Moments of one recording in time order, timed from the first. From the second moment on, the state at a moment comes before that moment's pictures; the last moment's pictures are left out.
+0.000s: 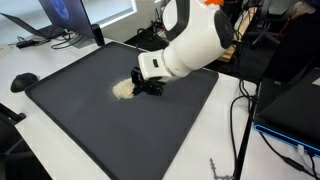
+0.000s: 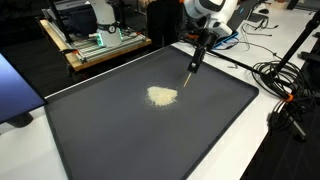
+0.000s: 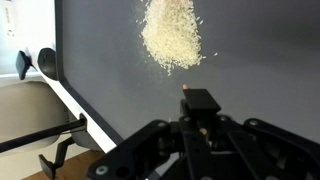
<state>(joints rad) 0.31 0.68 0.07 -1.65 -0.91 1.99 0.63</state>
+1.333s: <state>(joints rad) 0.02 0.29 0.00 -2.08 -0.37 2.47 0.15</state>
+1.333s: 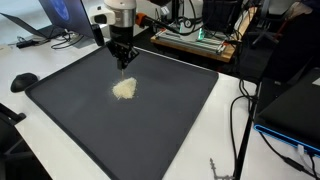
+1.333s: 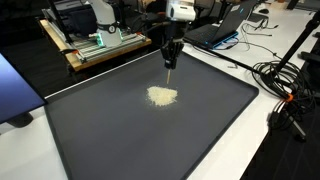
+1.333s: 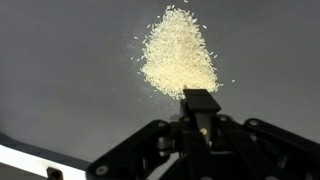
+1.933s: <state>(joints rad) -0.01 0.30 -0.01 -2.10 -0.25 2.47 0.00</state>
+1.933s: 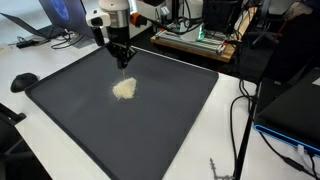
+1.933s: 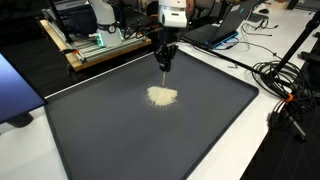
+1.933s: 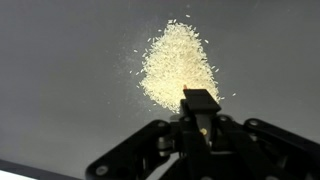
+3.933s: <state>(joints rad) -0.02 0.48 0.01 -1.99 -0.20 2.54 -0.13</state>
